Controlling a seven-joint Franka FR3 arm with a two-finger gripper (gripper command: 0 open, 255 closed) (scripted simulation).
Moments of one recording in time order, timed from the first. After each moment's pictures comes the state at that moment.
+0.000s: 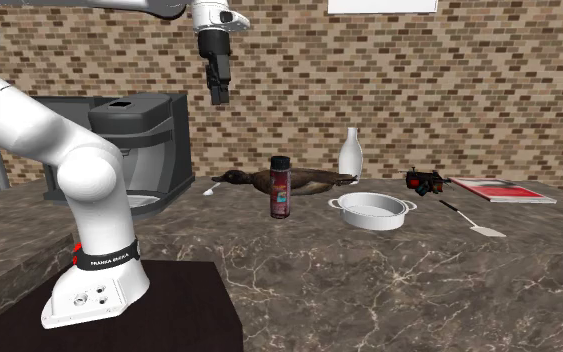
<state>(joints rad) 0.01 -0.83 0.00 -2.29 -0.08 1.48 0.04</state>
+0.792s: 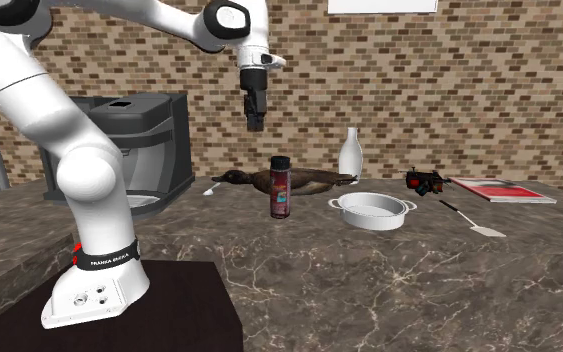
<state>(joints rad) 0.00 -0.51 0.05 -2.26 -0.03 1.73 0.17</state>
